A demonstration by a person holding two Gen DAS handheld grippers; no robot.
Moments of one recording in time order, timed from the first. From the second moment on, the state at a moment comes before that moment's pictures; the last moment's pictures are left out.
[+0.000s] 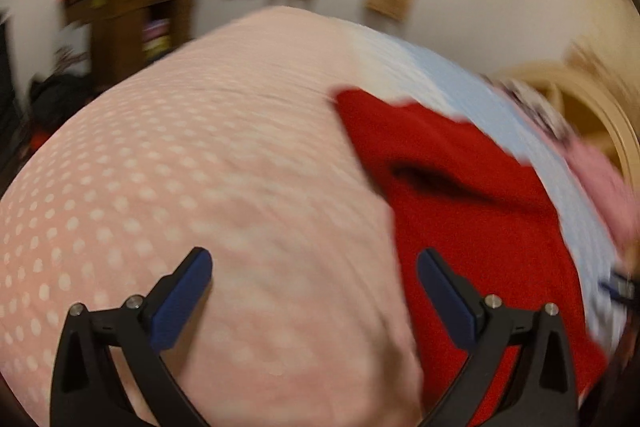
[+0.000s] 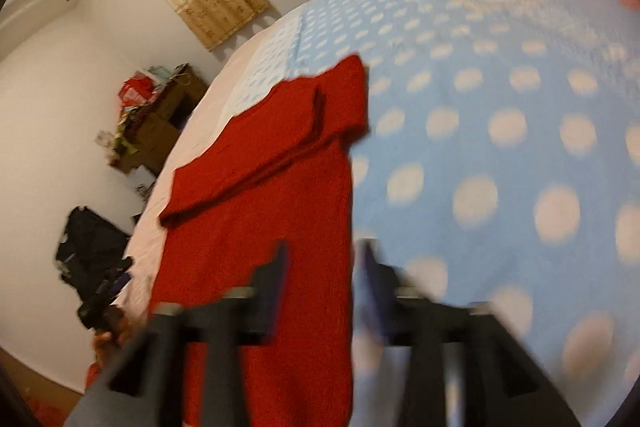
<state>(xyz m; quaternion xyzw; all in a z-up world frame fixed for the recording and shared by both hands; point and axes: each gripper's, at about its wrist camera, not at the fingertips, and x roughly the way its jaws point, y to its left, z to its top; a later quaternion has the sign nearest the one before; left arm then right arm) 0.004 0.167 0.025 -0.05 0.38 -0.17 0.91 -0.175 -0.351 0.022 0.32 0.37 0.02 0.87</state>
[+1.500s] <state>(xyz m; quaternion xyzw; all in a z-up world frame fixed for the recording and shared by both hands) 0.021 0.099 0.079 -0.07 0.46 -0.34 0.82 -0.075 -0.311 0.076 0.30 0.41 0.16 0.85</state>
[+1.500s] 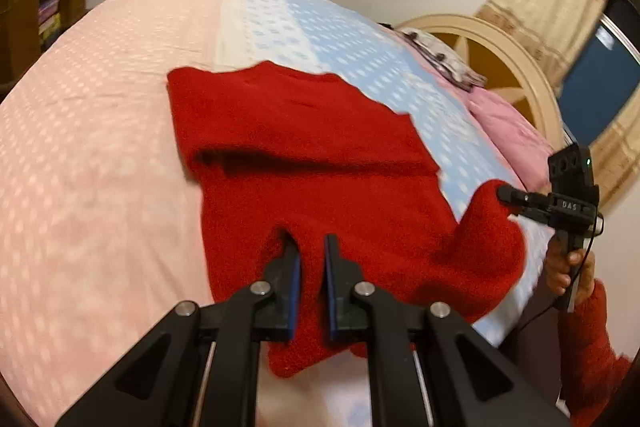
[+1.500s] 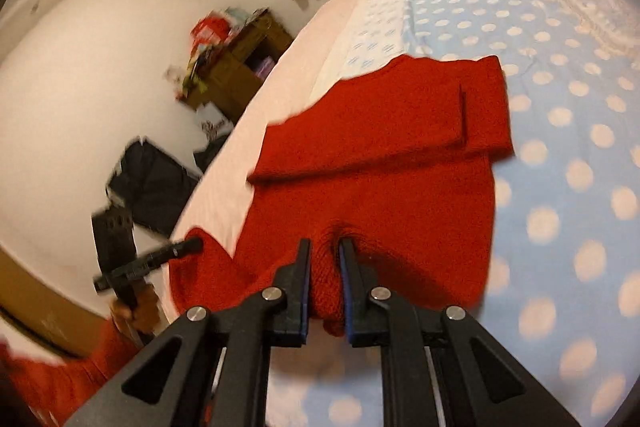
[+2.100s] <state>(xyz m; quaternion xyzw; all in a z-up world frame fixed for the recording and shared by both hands) 0.064 0.125 0.078 -0.01 0.37 -0.28 0.88 -0.051 -0.379 0.039 0.44 0.28 0.08 0.85</state>
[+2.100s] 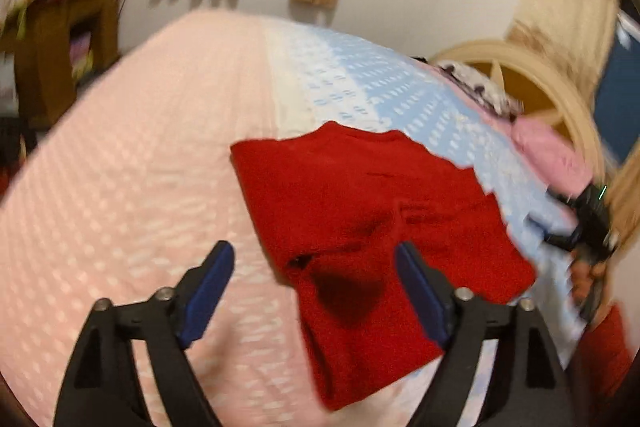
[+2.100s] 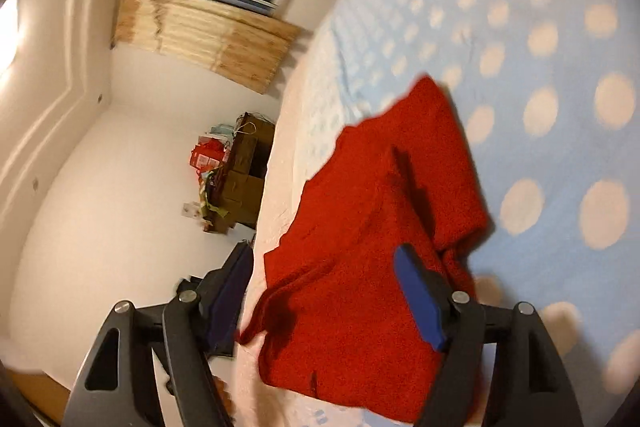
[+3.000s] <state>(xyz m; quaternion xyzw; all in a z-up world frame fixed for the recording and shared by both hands) 0.107 0.075 0.037 -0.03 0.38 -0.28 0.88 -0.028 -0.314 0.045 0.11 0.35 -0.05 0.93</state>
